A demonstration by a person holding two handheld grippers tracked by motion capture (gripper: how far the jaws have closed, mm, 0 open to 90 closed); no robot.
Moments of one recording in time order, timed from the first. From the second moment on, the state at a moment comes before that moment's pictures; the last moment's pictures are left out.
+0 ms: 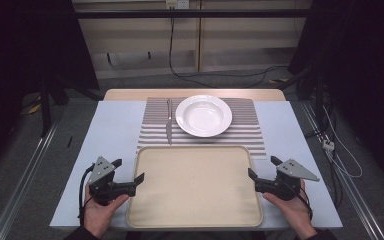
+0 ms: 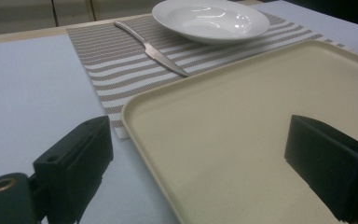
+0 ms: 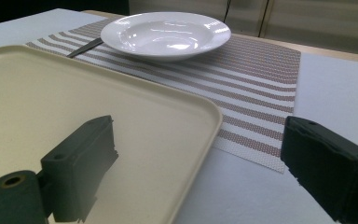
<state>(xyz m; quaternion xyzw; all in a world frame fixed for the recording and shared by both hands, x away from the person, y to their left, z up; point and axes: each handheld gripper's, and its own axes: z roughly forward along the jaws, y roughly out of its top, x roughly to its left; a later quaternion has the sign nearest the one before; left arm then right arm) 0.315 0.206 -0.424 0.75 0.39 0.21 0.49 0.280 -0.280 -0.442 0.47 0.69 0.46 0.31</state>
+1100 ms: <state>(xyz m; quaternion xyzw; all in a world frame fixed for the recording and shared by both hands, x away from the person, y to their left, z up) 0.348 0.186 -0.403 0.77 0.39 0.20 0.47 0.284 -0.278 -0.442 0.47 0.69 0.46 0.30</state>
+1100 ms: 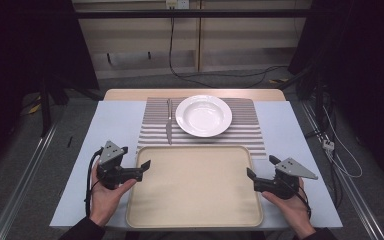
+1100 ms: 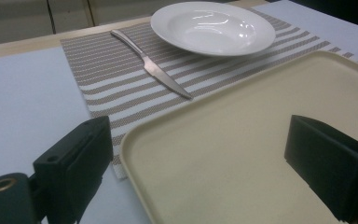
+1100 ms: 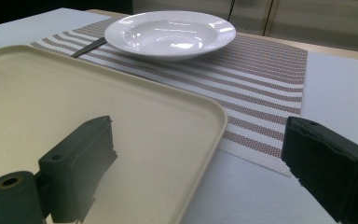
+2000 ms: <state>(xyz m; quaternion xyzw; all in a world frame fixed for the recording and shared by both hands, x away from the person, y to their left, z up) 0.400 0.160 -0.399 0.78 0.39 0.21 0.45 0.284 -0.278 -0.442 0.46 0.69 0.46 0.30</state>
